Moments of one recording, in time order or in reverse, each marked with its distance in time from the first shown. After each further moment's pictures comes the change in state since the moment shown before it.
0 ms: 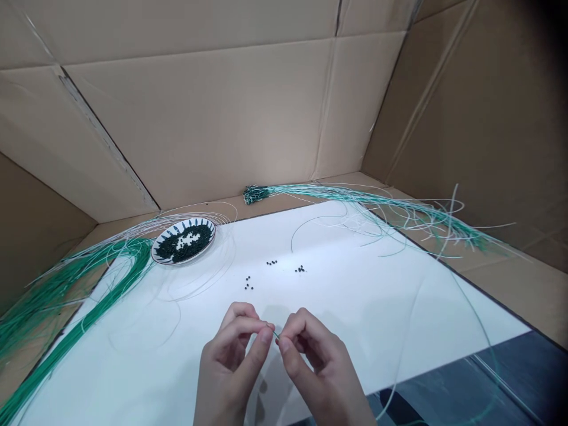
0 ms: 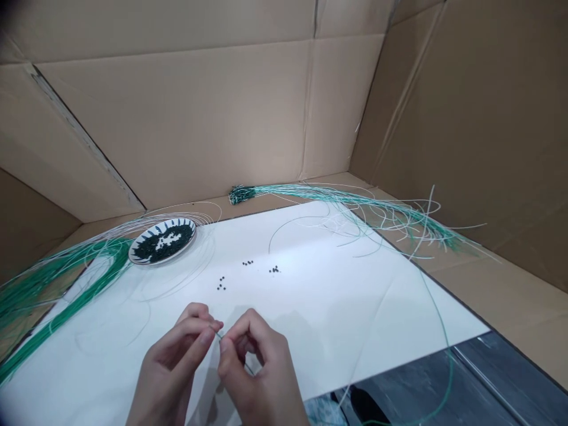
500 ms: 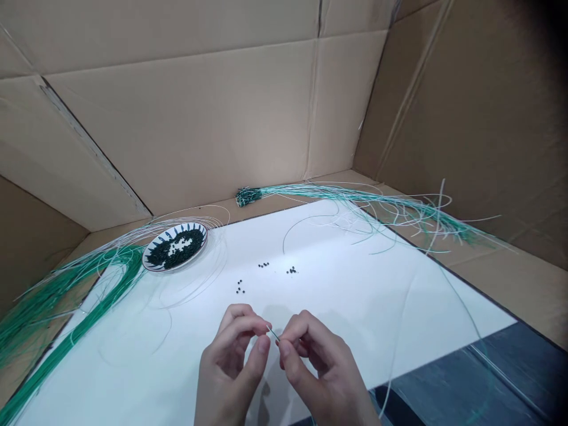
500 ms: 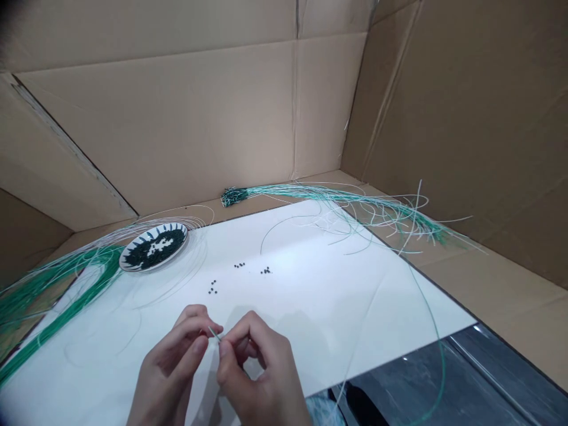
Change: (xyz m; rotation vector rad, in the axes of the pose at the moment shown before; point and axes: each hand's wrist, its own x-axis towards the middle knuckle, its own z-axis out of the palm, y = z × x) left_hand 0.001 -0.003 0.013 0.037 -0.049 0.045; right_hand -0.003 -0.004 -0.013 0.004 0.027 -0.025
